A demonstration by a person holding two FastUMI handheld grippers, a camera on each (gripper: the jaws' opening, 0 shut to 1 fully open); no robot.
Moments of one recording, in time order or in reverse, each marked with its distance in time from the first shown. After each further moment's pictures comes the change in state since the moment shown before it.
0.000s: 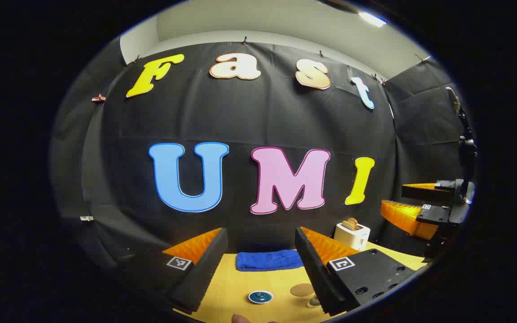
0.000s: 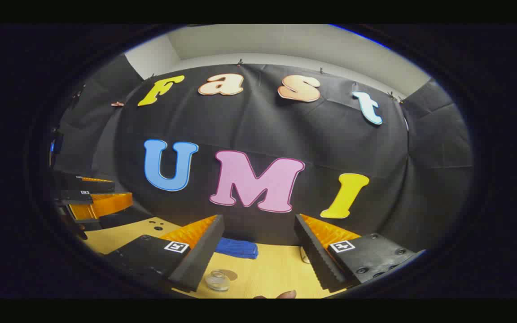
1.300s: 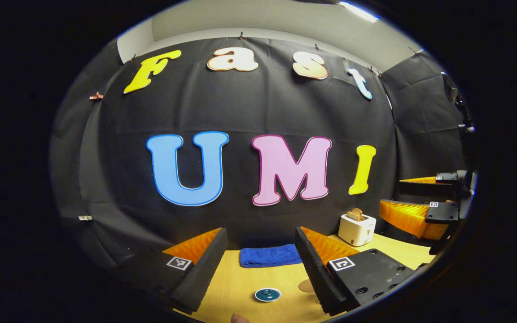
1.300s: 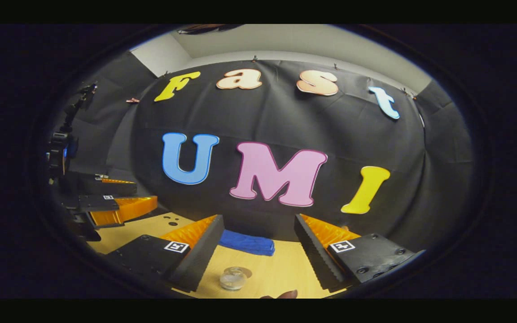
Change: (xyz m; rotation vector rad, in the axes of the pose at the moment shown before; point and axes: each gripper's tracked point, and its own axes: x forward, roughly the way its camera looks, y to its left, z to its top) left arm 0.018 0.011 -0.058 0.027 0.033 -0.004; right arm 0.003 0.049 -0.051 0.007 0.039 0.107
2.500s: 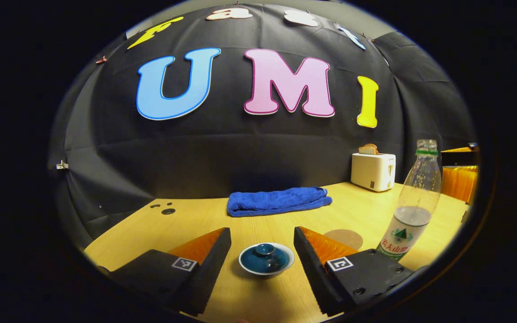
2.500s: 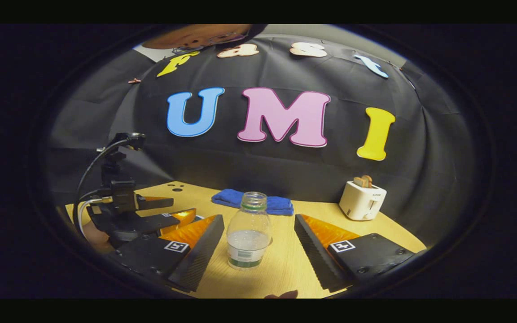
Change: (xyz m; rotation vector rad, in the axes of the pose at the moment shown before) left arm 0.095 -0.019 -0.292 0.020 0.169 -0.014; right arm -0.011 0.036 -0.220 0.076 0.157 0.011
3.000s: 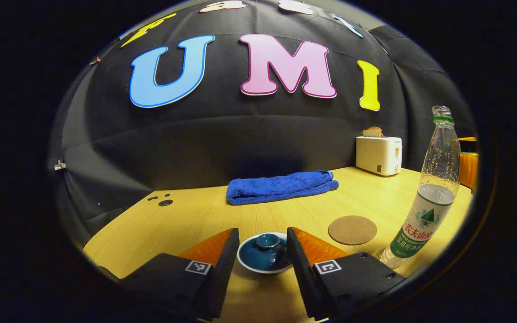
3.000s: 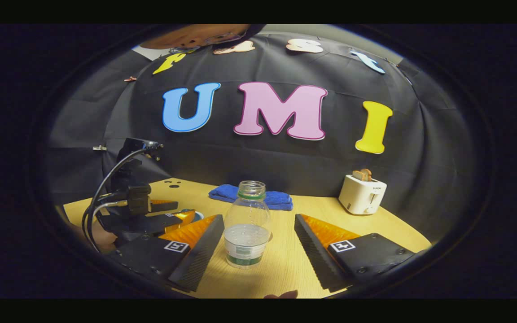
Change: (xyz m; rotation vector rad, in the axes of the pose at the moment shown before) left arm 0.022 0.003 -0.028 0.015 0.072 0.025; right arm 0.003 -0.006 -0.010 0.007 0.020 -0.026
